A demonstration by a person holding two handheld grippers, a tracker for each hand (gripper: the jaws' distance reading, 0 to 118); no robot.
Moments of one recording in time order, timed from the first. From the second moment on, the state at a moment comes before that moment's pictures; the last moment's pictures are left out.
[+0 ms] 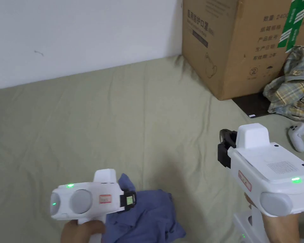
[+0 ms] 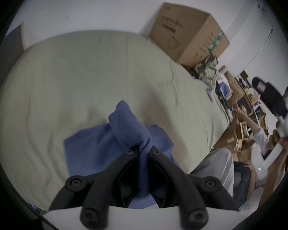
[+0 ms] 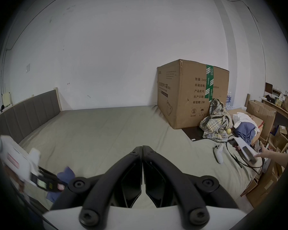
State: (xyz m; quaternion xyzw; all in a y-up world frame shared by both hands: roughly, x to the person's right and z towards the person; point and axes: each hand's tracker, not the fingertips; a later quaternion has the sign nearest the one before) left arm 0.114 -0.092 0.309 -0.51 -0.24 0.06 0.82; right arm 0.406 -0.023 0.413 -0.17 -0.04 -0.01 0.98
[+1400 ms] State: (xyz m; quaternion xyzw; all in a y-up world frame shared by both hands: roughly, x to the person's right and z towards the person) left arm 0.159 -0.170 0.367 -0.37 -0.21 -0.01 0.91; right arm 0.424 -0.021 0.423 -0.18 -0.05 0.00 0.98
